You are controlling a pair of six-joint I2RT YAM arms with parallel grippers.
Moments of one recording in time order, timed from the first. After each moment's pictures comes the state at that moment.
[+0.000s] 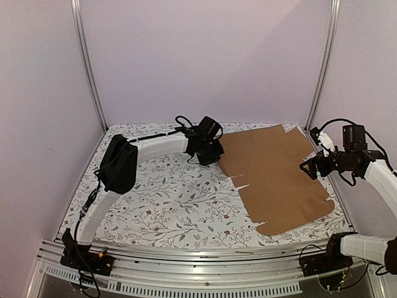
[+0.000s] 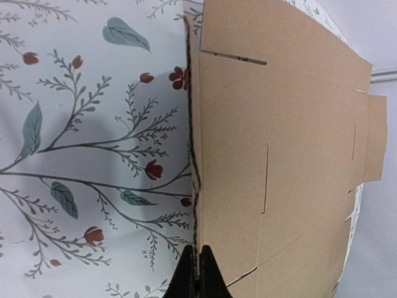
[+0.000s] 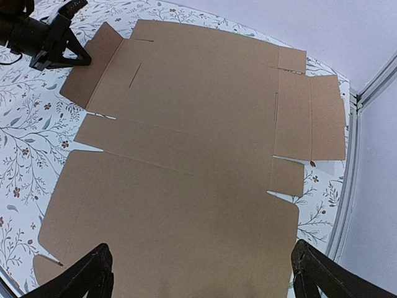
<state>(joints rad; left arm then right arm) -0.77 2.55 2.21 -0.53 -0.04 -1.04 -0.03 0.99 0.81 -0.56 -0.35 -0.40</state>
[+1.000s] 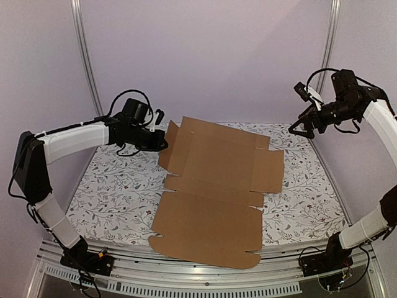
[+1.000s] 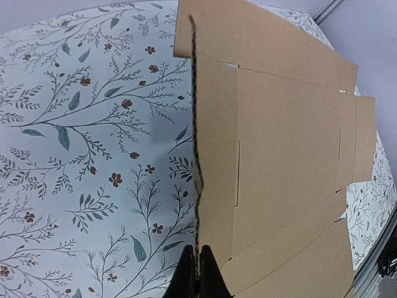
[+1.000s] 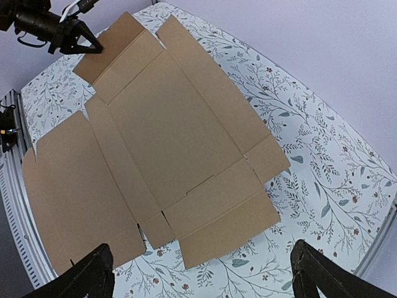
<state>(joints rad) -0.52 1.70 1.33 -0.42 0.14 -0.32 0.08 1.37 1.57 -1.06 -0.60 -0.50</state>
